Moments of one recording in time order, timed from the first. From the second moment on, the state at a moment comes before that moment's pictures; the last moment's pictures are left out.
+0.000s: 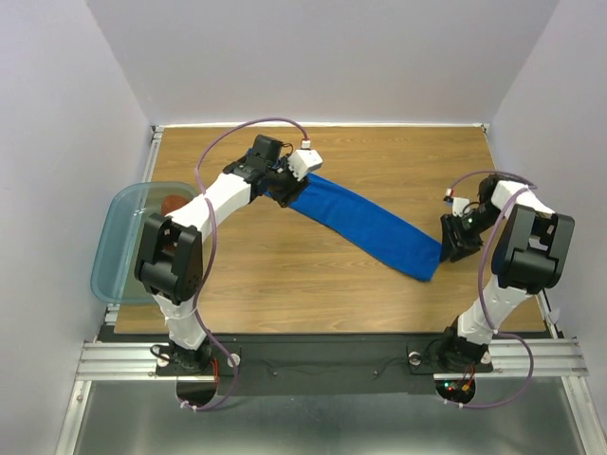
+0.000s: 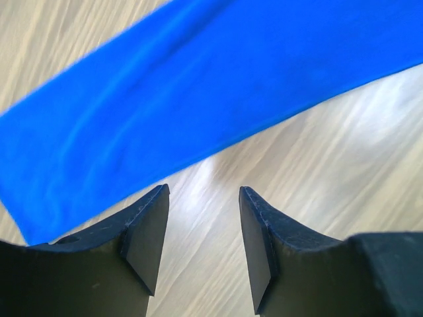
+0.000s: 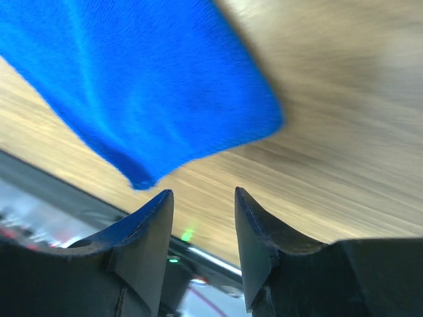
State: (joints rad) left arm -0.44 1.79 1.41 -0.43 0.28 0.51; right arm -0.33 1.81 1.25 -1.15 -0.38 -0.50
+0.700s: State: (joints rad) left arm -0.41 1.71 1.28 -0.30 0.21 0.48; right arm -0.33 1.98 1.21 -1.13 -0.52 -0.29
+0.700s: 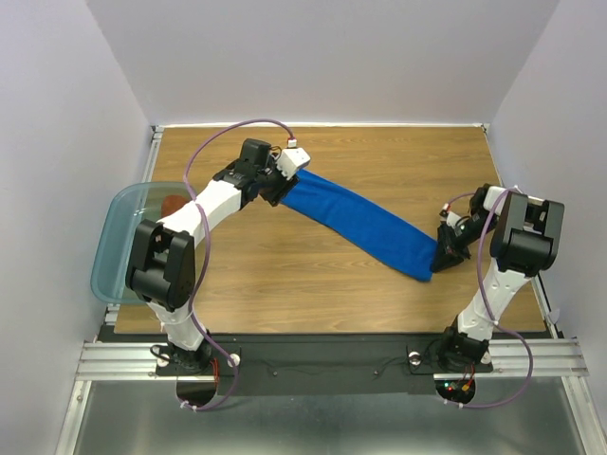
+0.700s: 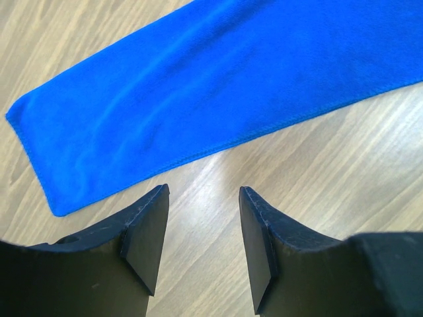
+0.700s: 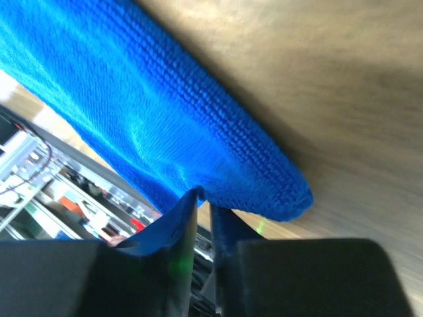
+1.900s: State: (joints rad) left arm -0.34 2.07 1.57 -0.33 0.12 0.11; right arm -0.26 2.03 1.50 -1.11 -0.44 -0.54
